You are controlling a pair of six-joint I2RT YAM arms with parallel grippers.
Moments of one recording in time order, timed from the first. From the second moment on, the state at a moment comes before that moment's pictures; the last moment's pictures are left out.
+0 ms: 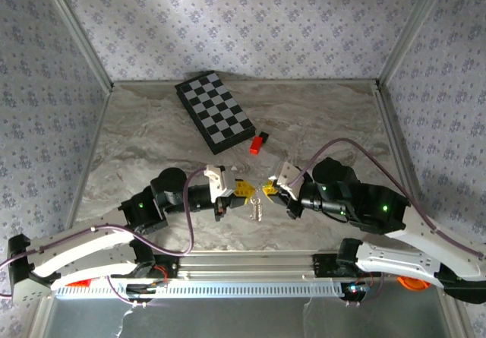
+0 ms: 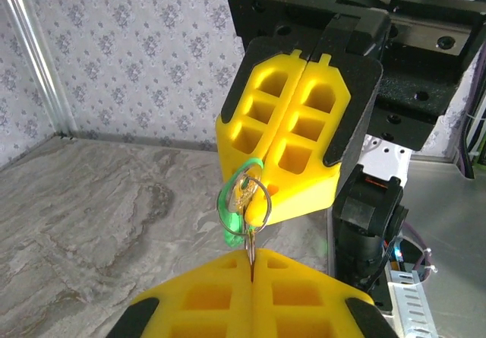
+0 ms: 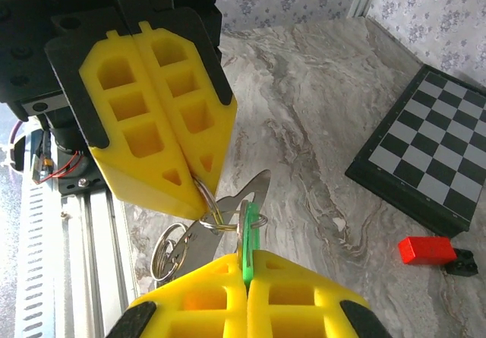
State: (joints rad) left arm -1.11 0.85 0.72 0.05 0.28 0.02; right arm 1.11 0.80 1.06 -0.70 -0.02 -0.15
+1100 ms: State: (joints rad) left arm -1.11 0.73 0.61 0.02 0.16 -0.05; right arm 1.06 1.06 1.23 -0.98 0.14 -0.12
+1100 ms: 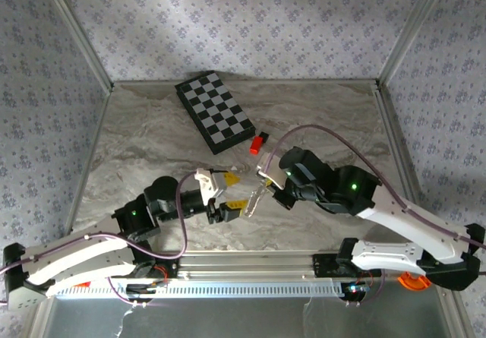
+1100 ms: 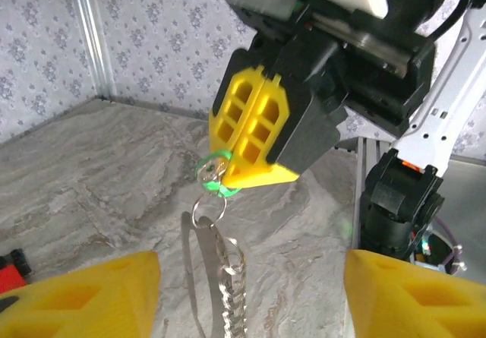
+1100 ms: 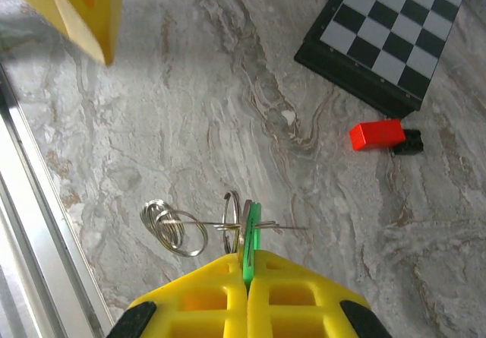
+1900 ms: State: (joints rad) left arm -1.11 0.51 0.47 -0.09 -0.16 -0.08; right arm 0.96 1.42 1.50 -1.16 0.15 -0.14
